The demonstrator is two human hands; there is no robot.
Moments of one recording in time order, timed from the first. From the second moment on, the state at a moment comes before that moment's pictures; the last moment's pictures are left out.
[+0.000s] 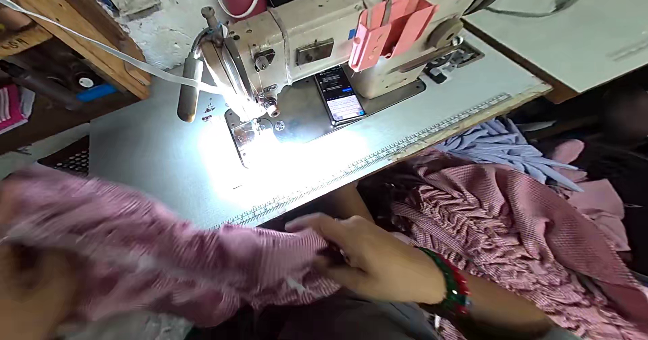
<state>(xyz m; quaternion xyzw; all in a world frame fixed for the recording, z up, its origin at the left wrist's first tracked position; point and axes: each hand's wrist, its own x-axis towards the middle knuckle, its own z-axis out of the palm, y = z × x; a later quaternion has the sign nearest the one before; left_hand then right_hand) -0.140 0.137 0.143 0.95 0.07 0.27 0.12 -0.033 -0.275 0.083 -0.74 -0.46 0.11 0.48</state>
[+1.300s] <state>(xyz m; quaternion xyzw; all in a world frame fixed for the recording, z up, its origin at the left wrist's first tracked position) -0.016 0.031 0.023 0.97 -0.14 0.10 0.17 0.057 -0.259 0.041 -0.96 -0.19 -0.01 0.20</state>
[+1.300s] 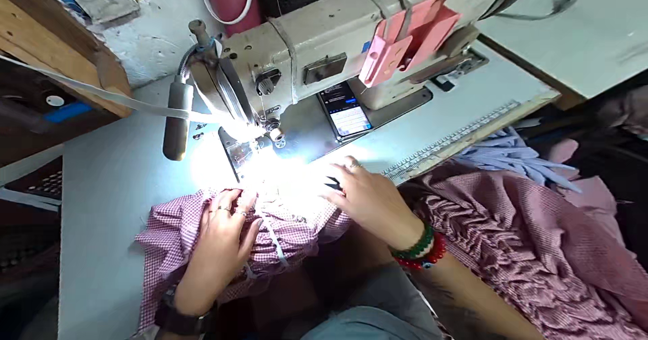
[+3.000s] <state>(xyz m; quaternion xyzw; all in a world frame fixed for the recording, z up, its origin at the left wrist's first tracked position) 0.050 0.000 0.019 0.99 -0.09 0.06 0.08 0.169 -0.185 0.029 -0.90 -0.39 -0.01 0.18</state>
